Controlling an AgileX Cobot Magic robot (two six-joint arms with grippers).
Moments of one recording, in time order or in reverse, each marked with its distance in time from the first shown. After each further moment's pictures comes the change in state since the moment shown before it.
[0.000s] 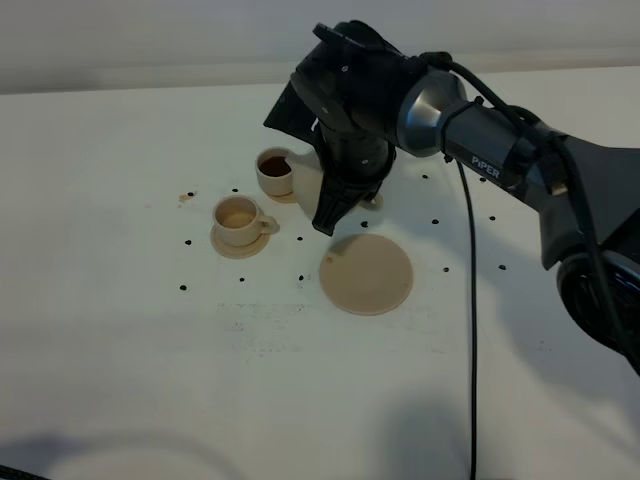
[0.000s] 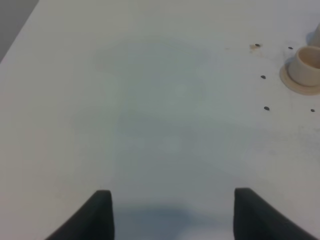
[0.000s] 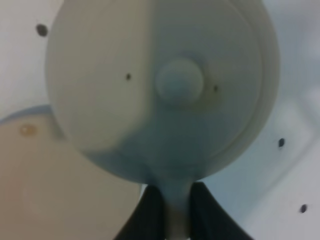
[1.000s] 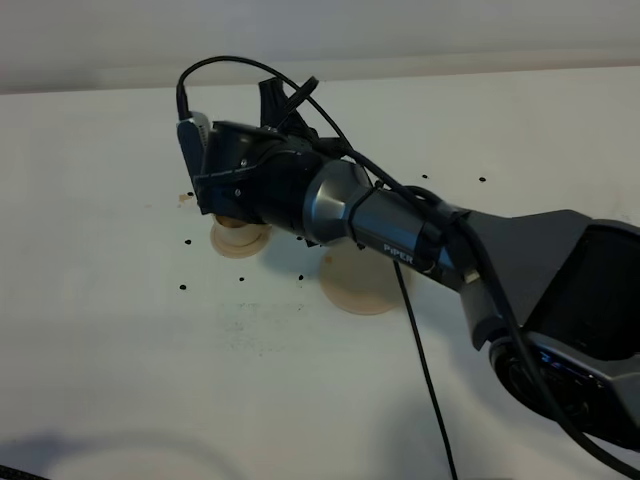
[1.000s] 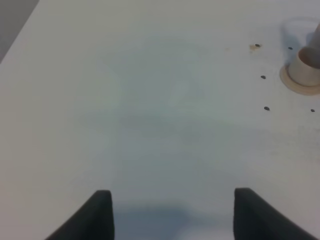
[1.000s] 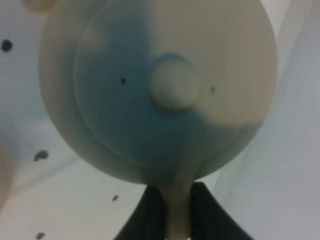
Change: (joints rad) left arm 0.000 0.000 0.000 0.000 0.000 0.000; right arm 0.204 0.081 0.000 -0.532 -0.103 -0.276
